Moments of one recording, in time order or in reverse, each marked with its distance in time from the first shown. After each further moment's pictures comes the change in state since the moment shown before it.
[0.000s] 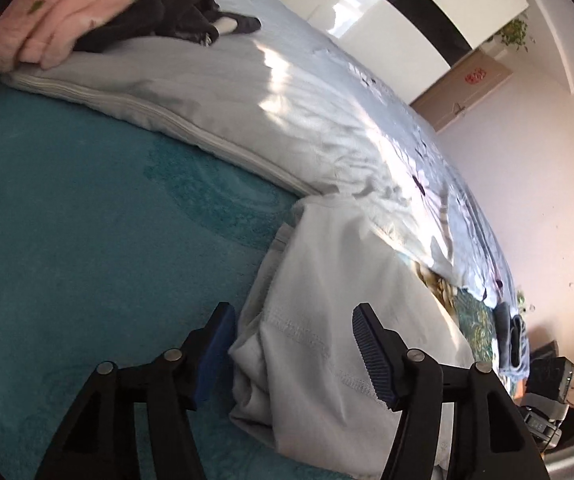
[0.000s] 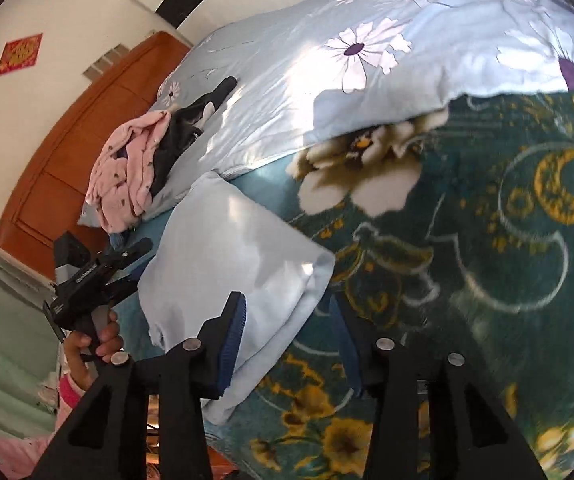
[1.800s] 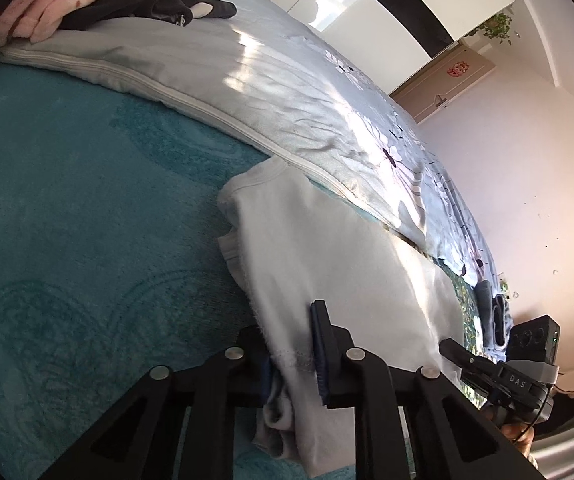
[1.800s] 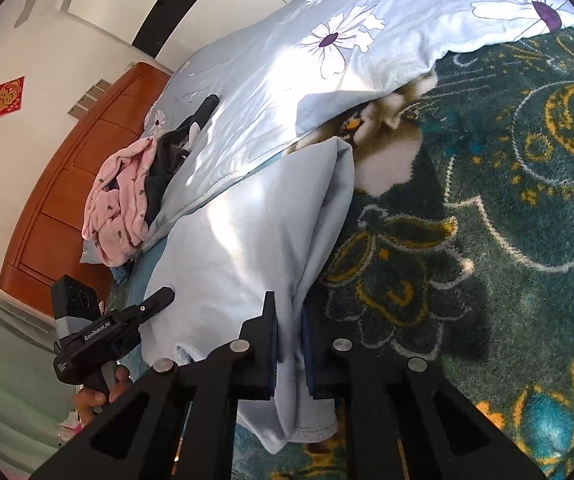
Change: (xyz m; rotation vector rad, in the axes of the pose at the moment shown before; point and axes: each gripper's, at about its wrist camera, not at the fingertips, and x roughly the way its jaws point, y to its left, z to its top) left arm -0.007 -0.023 -0.044 0.023 -0.031 -0.049; right arm 0.019 0.000 0.000 0.056 -0.060 0.026
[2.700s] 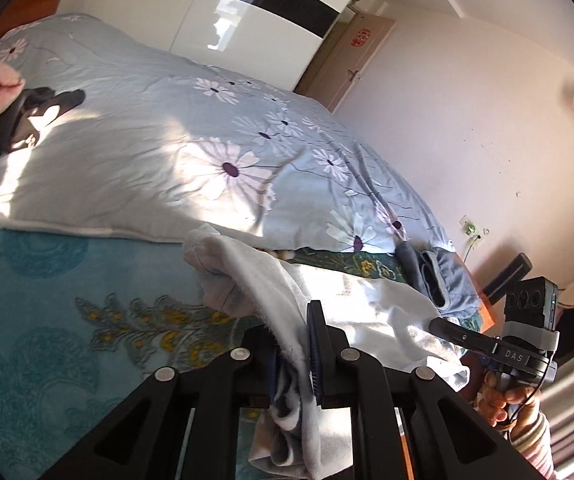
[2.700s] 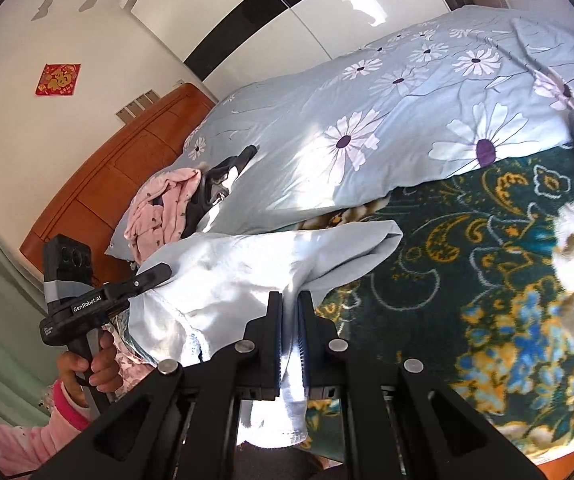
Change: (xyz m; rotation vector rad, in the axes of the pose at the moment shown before) left arm -0.021 -0.218 -0.016 0.352 -0.030 -0.101; right arm -0.171 -0.016 0.010 -0.168 -0.157 0.034
